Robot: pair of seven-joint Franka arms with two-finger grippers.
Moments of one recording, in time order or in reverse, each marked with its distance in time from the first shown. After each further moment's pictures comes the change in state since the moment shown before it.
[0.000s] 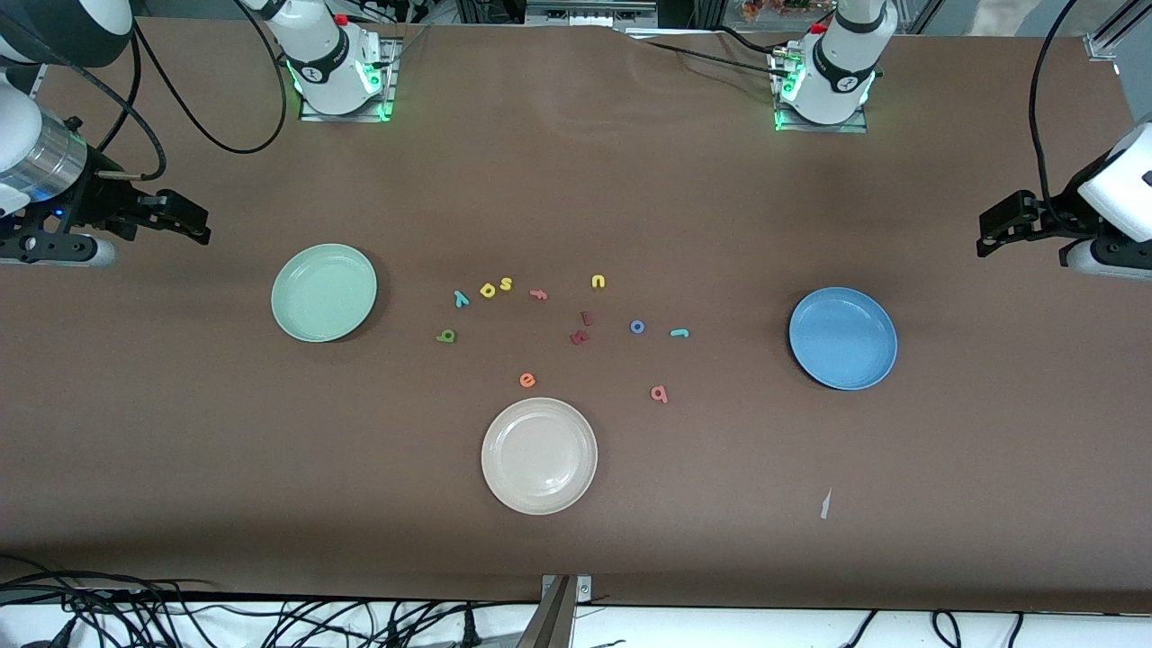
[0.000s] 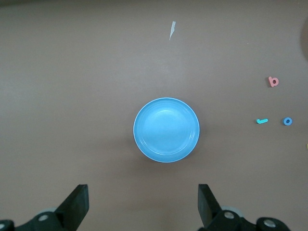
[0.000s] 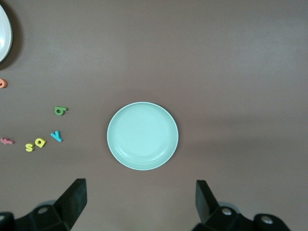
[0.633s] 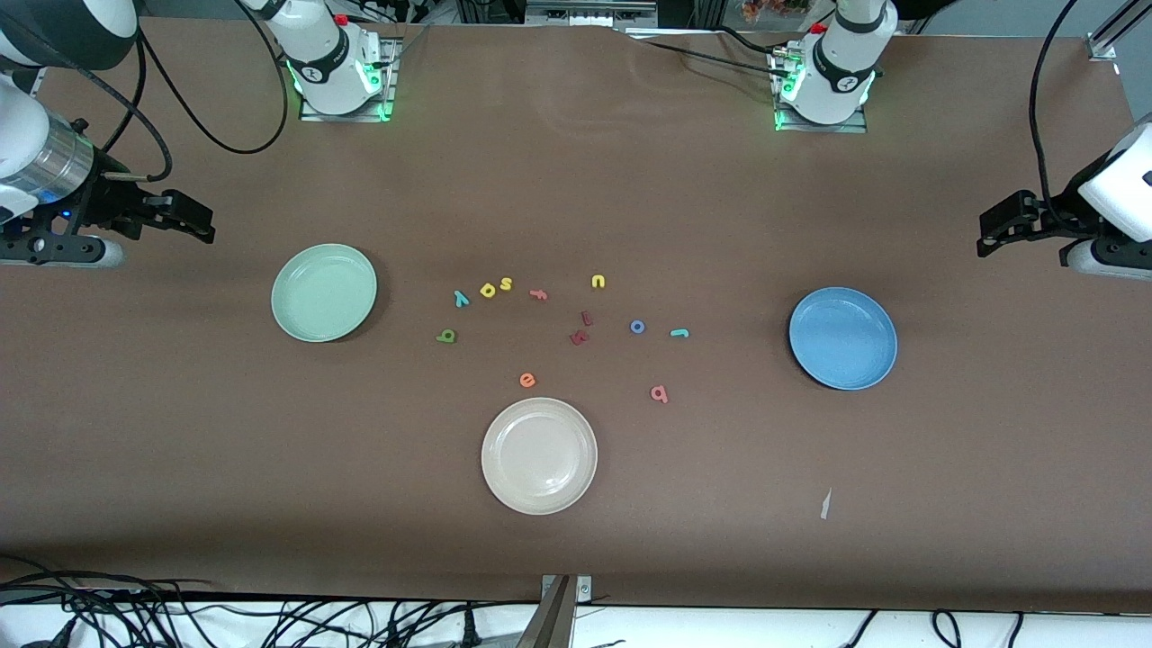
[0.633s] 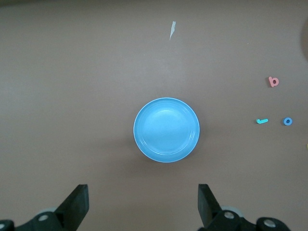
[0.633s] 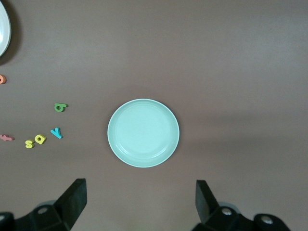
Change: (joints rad) left arm 0.000 0.000 0.000 0.000 0.000 0.000 0.000; right arm 0.000 0.005 0.006 -0.001 0.000 -0.012 0.001
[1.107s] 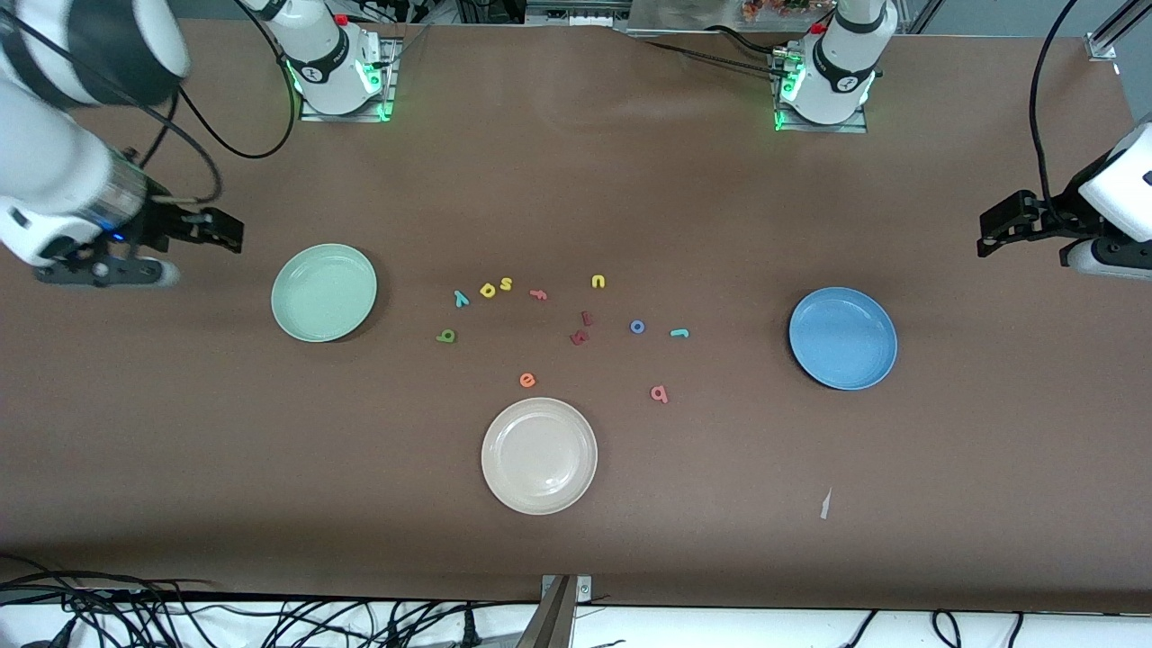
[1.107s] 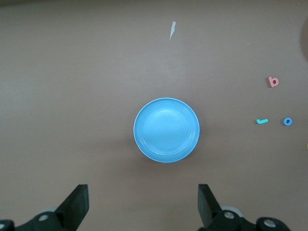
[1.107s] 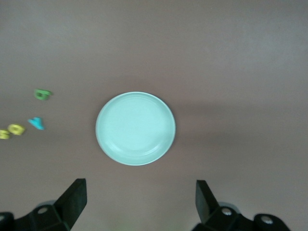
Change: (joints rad) left arm 0.000 0.000 -0.001 0.001 0.000 0.000 0.000; right arm 0.080 0.096 0.009 -0.010 -0.109 0.019 0.004
